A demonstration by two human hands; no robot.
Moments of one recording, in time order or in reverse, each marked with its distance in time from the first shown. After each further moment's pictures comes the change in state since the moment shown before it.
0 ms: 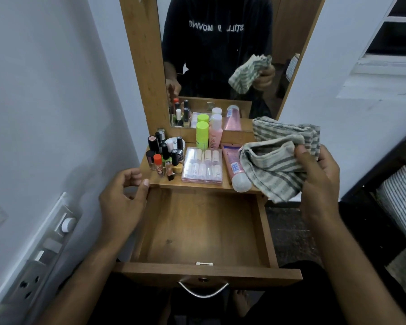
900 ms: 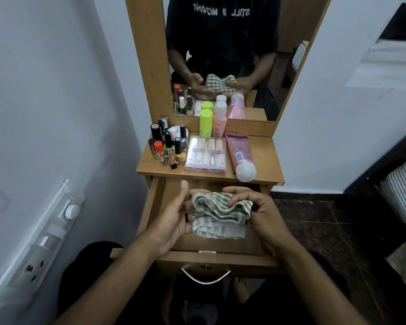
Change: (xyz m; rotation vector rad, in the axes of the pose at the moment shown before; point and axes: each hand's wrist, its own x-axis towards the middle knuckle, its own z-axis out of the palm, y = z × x) left_hand -0.053 0.030 0.048 -0.803 -0.789 -0.732; right_hand -0.063 0.091 0.017 -0.033 -0.571 0.246
